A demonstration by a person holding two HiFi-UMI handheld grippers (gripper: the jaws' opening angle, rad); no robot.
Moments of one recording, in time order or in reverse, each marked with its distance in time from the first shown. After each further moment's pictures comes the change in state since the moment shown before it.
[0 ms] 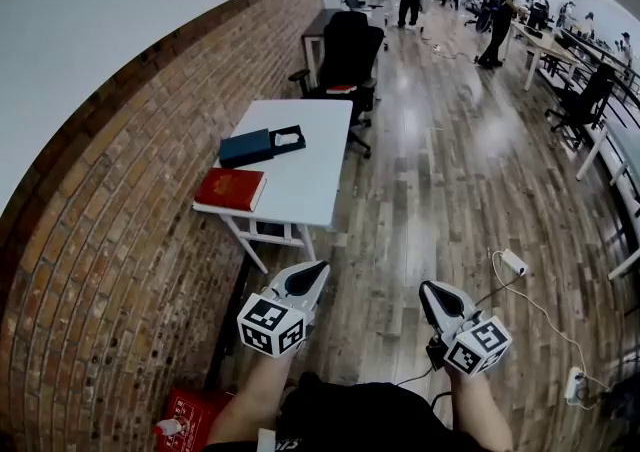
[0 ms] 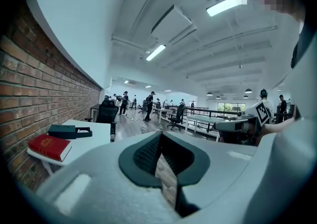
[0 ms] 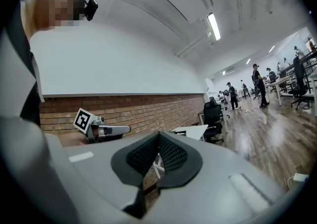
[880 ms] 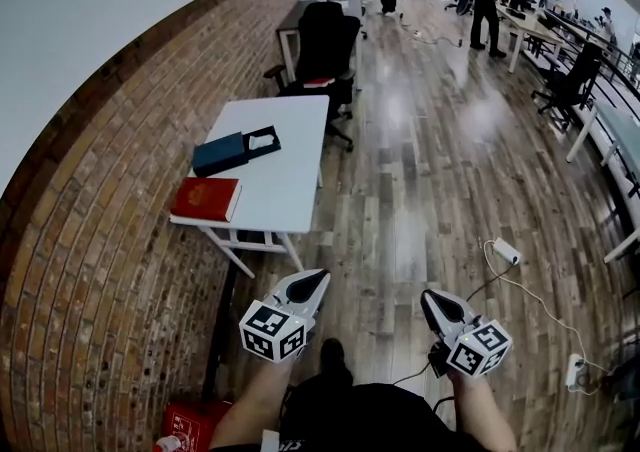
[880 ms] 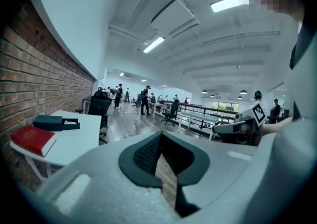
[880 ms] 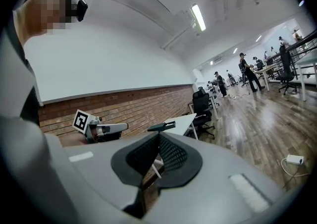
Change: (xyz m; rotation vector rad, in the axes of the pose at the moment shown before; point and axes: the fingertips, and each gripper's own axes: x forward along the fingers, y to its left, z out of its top) left arm 0.070 -0.003 -0.029 -0.041 0.065 -0.077; right arm -0.008 -0.073 -0.032 0.124 0.080 -0.095
